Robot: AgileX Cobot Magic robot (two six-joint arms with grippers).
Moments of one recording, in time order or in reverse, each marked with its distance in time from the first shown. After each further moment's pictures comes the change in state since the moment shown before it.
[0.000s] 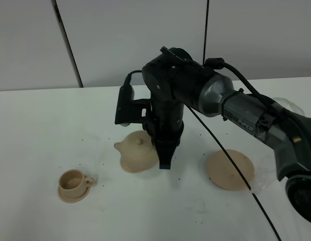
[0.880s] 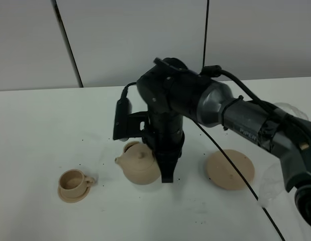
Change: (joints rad) left arm 0.000 0.000 0.000 0.000 0.000 0.000; right arm 0.058 -0.047 0.096 -0.042 -0.002 0.011
